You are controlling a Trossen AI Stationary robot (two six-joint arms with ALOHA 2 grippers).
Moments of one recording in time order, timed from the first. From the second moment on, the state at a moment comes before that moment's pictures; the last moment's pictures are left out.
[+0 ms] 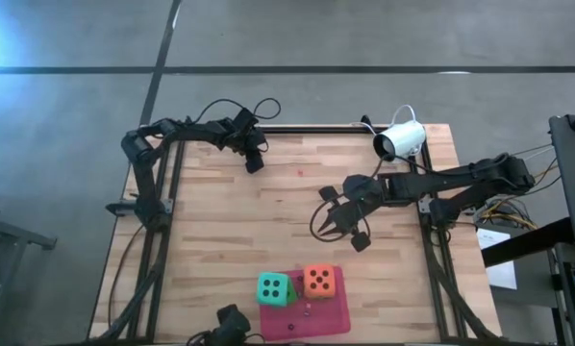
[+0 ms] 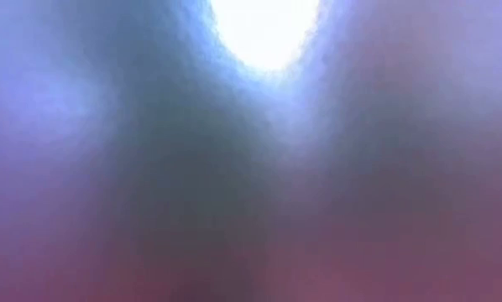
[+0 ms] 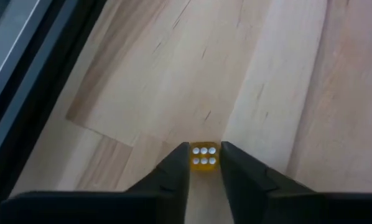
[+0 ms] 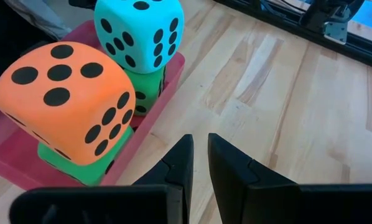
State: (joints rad) left arm 0.77 1.92 1.06 -0.23 0.16 0.37; right arm 0.06 1.33 0.93 -0.23 -0.34 -0.34
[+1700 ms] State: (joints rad) left arm -0.33 1.27 0.94 -0.14 -0.04 -0.01; right arm 0.11 1.33 0.93 -0.09 -0.30 -0.29
